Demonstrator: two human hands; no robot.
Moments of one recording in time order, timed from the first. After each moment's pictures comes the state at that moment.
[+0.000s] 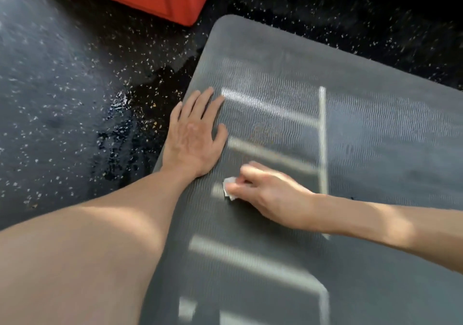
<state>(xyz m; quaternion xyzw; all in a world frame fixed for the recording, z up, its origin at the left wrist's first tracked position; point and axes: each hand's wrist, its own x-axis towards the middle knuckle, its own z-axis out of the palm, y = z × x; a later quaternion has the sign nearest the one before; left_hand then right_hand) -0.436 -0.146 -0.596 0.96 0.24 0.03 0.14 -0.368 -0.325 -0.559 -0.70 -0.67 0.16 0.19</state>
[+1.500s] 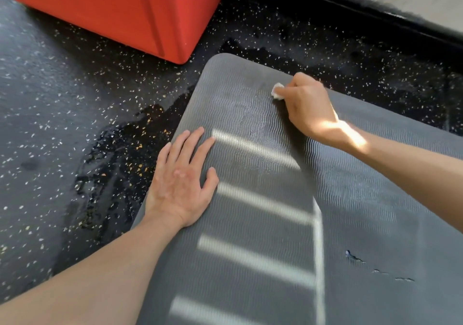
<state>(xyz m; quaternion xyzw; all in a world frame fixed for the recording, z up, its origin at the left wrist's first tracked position) -0.432 -0.145 -0.597 0.96 0.24 0.02 0.14 -0.165 -0.254 -0.563 -0.87 -0.48 0.01 0.11</state>
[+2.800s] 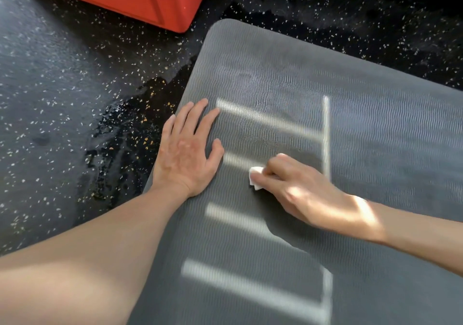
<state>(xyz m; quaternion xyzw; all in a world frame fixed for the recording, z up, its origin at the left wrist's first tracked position) -0.432 -0.145 -0.597 0.96 0.24 0.02 0.13 -0.318 -0.340 -0.552 -0.72 -0.66 0.17 0.12</state>
